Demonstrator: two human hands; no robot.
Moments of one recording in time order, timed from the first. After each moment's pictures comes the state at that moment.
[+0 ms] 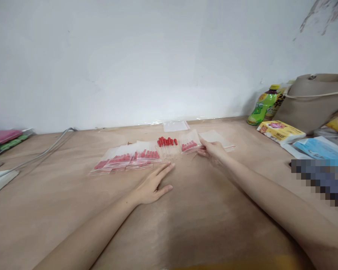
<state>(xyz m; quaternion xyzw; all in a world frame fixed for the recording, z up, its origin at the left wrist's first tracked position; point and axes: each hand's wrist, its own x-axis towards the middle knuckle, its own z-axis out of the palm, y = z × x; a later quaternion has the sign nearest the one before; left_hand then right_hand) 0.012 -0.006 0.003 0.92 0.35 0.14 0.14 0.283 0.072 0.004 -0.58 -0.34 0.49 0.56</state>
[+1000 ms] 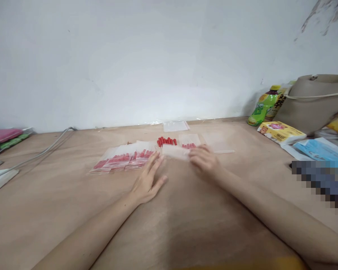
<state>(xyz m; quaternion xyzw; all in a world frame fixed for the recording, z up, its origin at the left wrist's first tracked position) 0.012 -0.007 0.000 0.88 0.35 0.32 0.03 0.273 0.025 0.004 -0.30 -0.85 -0.15 0.41</state>
